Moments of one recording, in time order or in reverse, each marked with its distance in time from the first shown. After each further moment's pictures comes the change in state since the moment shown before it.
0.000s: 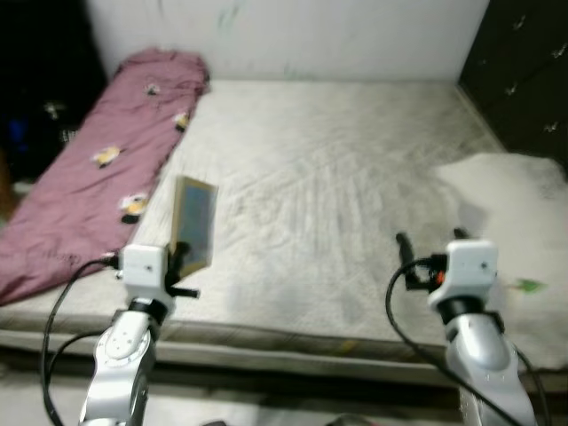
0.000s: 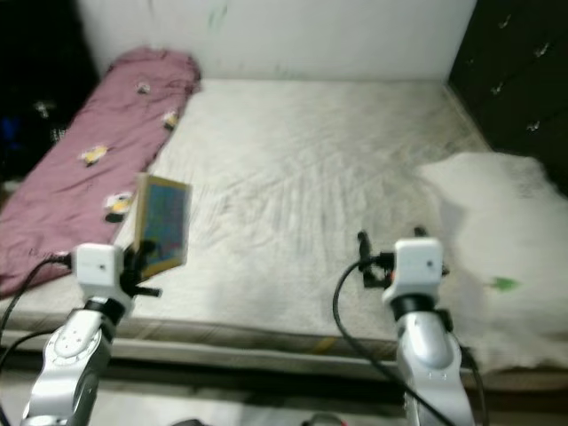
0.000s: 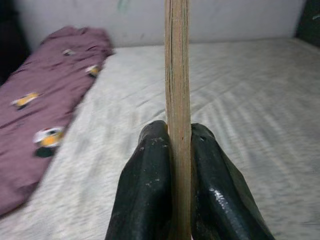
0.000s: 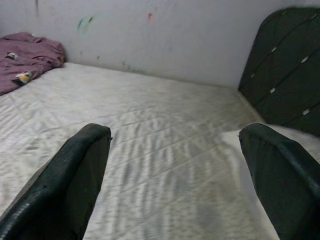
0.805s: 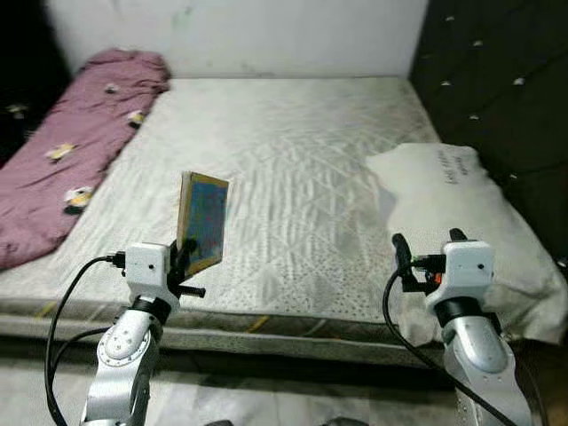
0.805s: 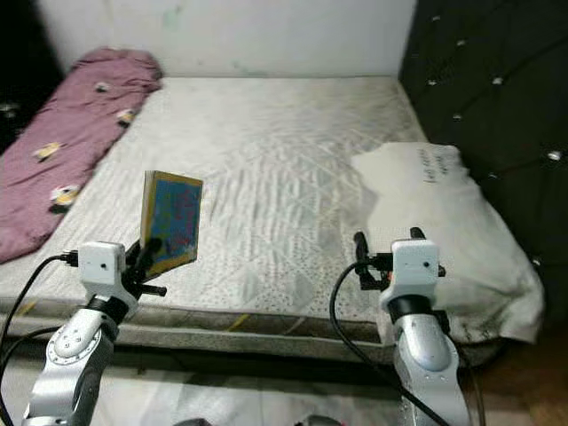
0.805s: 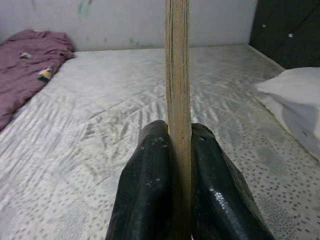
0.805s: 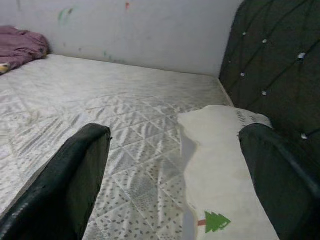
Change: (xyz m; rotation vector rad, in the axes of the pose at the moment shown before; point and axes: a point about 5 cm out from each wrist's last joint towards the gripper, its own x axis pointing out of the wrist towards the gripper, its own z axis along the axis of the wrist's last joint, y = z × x) left arm -0.001 -0.003 0.002 -0.040 -0.022 -0.047; right arm -0.003 0.003 -0.003 0.006 0.018 0.006
